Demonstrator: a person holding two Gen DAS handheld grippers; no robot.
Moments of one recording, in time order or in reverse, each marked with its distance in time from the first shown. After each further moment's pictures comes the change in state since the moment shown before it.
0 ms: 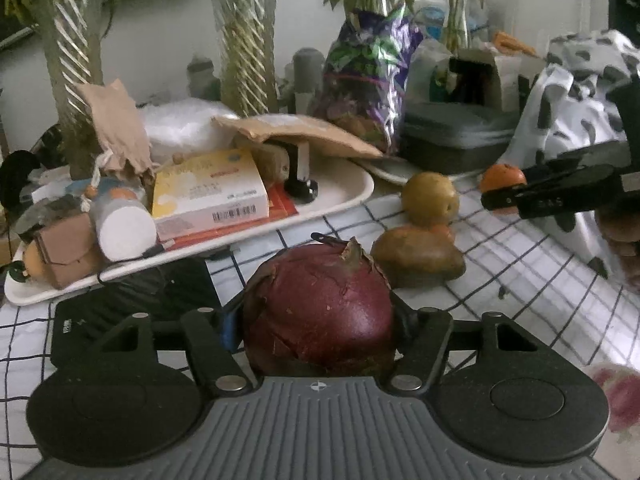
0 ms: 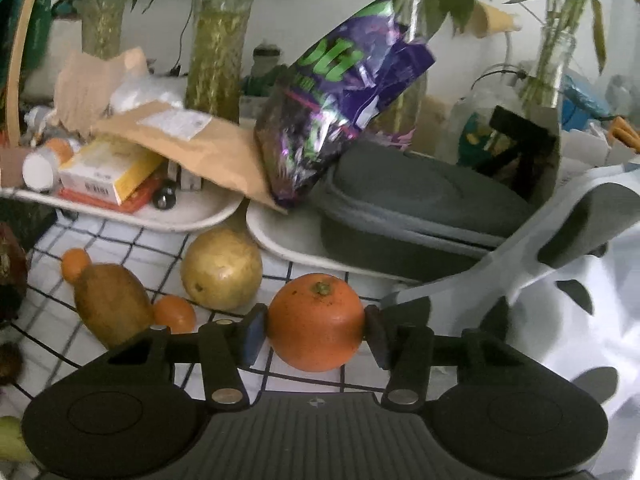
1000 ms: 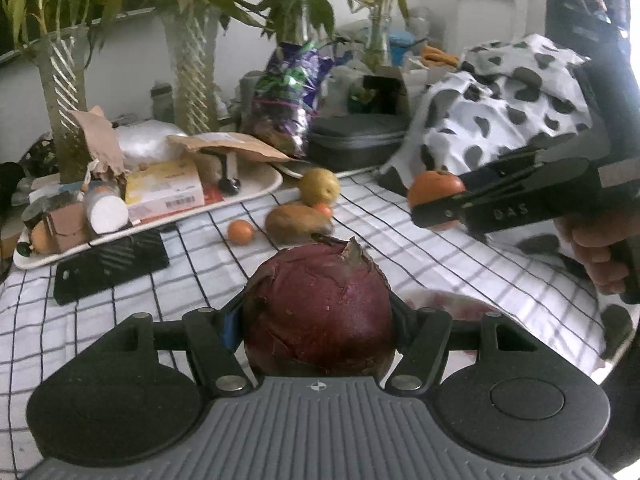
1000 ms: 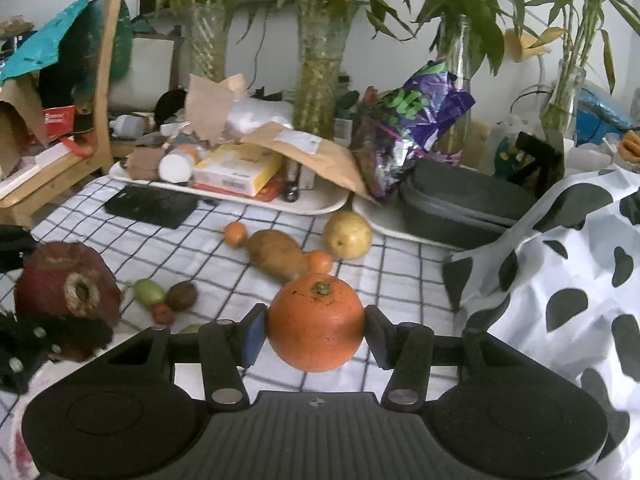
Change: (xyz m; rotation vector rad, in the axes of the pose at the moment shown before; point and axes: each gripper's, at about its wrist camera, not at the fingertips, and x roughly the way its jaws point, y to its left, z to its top) left arm -0.107 -0.064 -0.041 0.040 -0.027 -0.115; right arm -0.135 0.046 -0.038 -0.037 -0.025 0.169
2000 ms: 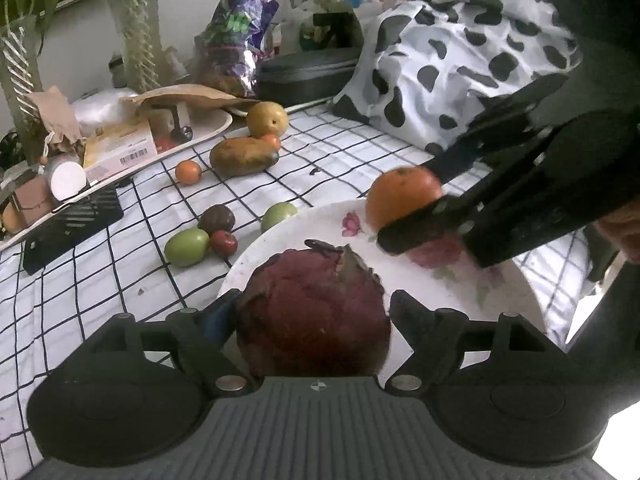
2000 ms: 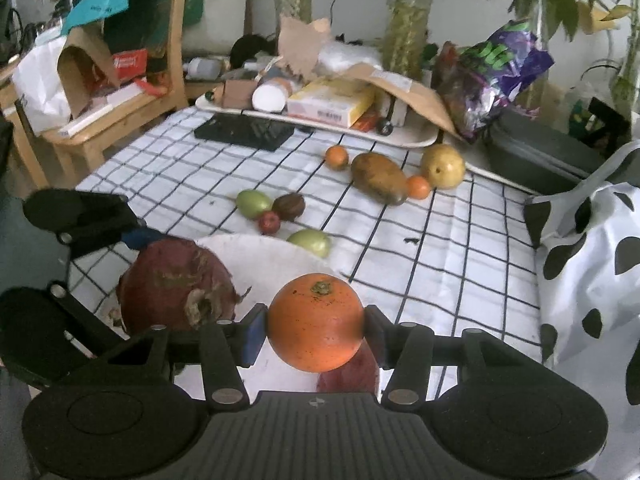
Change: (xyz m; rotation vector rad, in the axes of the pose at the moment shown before) left arm 0.007 -0.037 -0.029 0.105 0.146 -0.032; right arm -0.017 0.042 -0.036 -0.076 0.160 0.187
